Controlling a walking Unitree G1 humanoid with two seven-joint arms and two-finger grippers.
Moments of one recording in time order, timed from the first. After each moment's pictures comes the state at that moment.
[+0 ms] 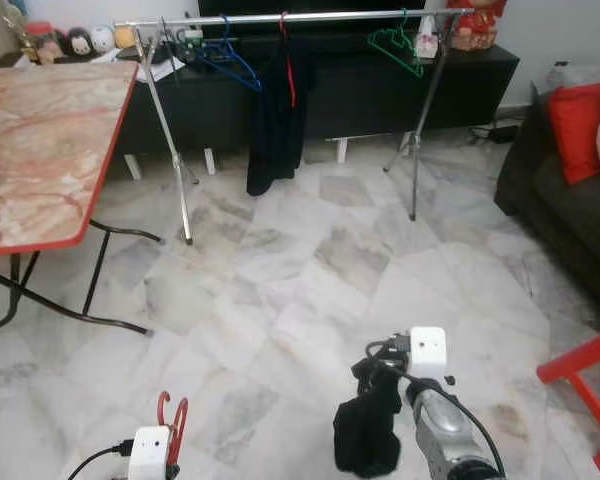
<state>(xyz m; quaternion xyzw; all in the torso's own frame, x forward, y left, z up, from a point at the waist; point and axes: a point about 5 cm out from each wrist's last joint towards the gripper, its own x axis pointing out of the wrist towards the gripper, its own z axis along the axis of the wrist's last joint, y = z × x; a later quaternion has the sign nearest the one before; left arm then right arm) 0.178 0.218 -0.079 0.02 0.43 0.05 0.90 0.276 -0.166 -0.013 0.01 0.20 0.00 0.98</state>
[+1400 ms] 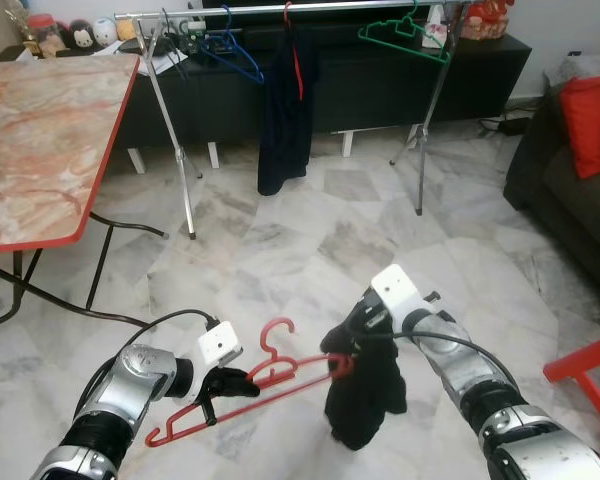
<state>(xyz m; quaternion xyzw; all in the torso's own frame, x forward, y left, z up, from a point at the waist) 0.286 0.167 0.049 0.16 0.30 -0.54 0.77 0.340 -0.164 0.051 -0.25 0.19 0.17 0.93</state>
